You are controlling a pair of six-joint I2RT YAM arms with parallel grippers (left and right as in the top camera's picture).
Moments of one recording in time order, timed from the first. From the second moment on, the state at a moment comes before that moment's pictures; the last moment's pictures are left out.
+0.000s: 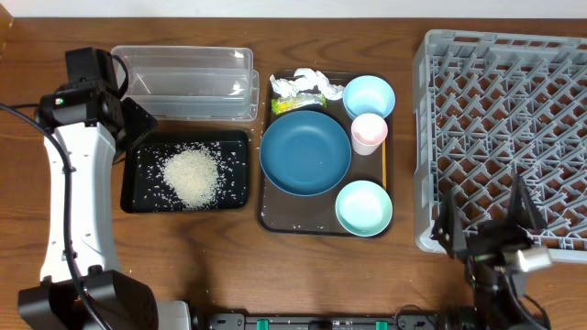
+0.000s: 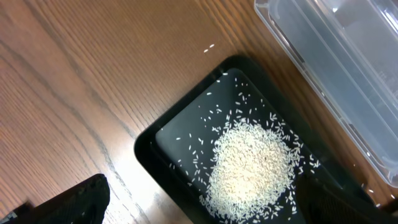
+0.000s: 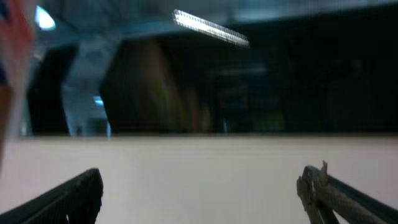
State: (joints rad) left arm 0.22 1.57 1.49 -1.18 -0.25 -0.64; right arm -0.01 0.02 0.01 0.68 -0.21 0.19
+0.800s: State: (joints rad) left arm 0.22 1.57 1.49 -1.18 -0.25 -0.64; right arm 0.09 1.15 1.02 -0.14 -0.70 0.11
